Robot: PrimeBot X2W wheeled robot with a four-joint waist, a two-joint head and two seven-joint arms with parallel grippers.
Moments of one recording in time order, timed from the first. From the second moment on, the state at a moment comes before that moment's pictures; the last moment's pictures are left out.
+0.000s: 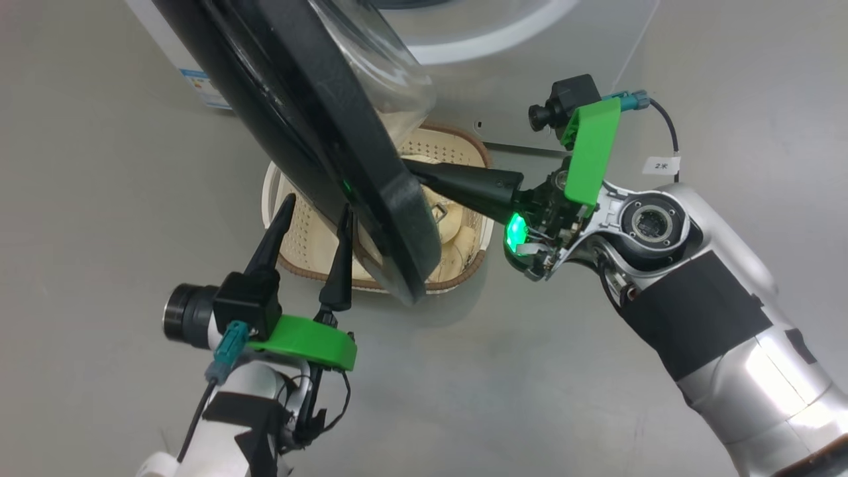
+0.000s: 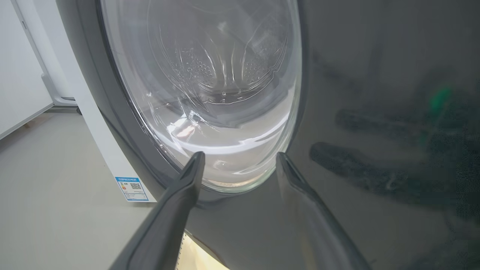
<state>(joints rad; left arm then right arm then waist) -0.41 0.04 -0.36 0.30 -0.18 -0.03 -0.25 -0.77 -0.08 0.55 0.35 1.88 0.13 0.73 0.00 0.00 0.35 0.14</state>
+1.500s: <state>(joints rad) -0.29 0.04 -0.30 0.36 -0.16 -0.05 -0.25 -0.53 -0.28 0.23 0.48 0.95 0.13 -0.25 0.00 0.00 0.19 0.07</state>
